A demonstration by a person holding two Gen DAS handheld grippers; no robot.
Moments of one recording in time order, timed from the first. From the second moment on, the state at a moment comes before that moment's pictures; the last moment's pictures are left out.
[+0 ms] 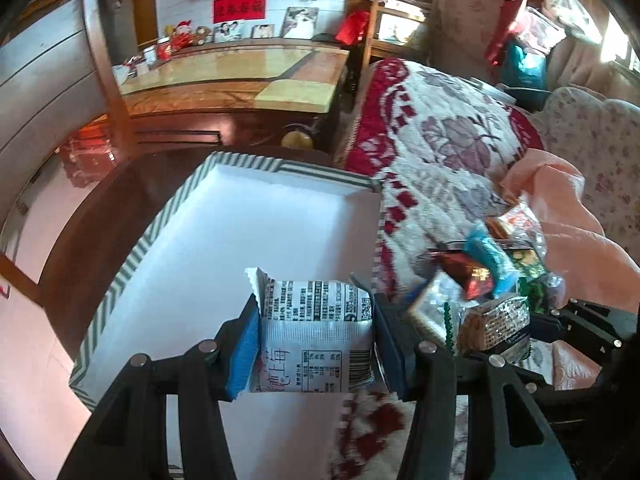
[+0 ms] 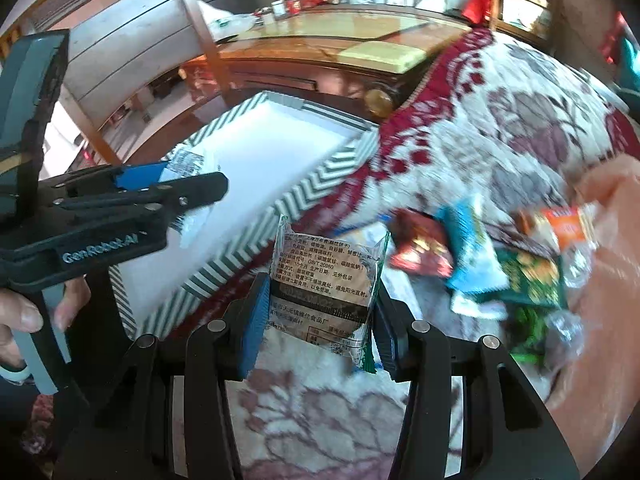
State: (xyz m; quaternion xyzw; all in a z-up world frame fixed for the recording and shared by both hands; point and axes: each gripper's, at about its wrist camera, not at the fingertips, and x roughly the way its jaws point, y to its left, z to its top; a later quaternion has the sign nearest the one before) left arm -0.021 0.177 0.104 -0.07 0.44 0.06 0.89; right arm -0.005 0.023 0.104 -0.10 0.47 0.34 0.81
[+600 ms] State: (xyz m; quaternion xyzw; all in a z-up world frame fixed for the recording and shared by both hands) left arm -0.029 0.254 0.069 -0.13 0.48 0.14 0.86; right arm 0.000 0.119 0.105 -0.16 0.47 0.40 0.77
